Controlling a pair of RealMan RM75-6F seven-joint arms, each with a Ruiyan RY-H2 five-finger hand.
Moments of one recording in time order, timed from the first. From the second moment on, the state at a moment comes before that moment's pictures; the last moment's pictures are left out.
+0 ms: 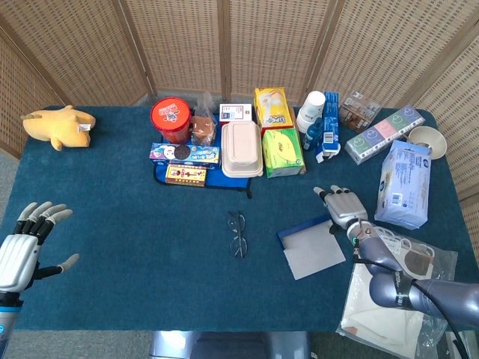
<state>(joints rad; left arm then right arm) -0.11 -1.10 -0.04 -1.74 1.58 1.50 -0.11 1.06 -1.20 -0.10 -1.67 -0.48 0.81 -0.42</state>
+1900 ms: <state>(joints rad) -0.09 -1.09 -0.02 -1.73 1.59 1.54 -0.12 0.84 -1.46 0.12 -1.38 -0.84 0.88 -0.29</state>
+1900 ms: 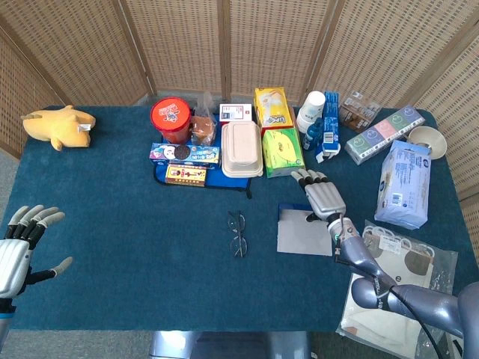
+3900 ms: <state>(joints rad) -0.08 -1.10 -0.02 -1.69 1.57 1.53 -0.17 0.92 -1.51 0.14 -1.74 -1.01 0.88 -0.47</state>
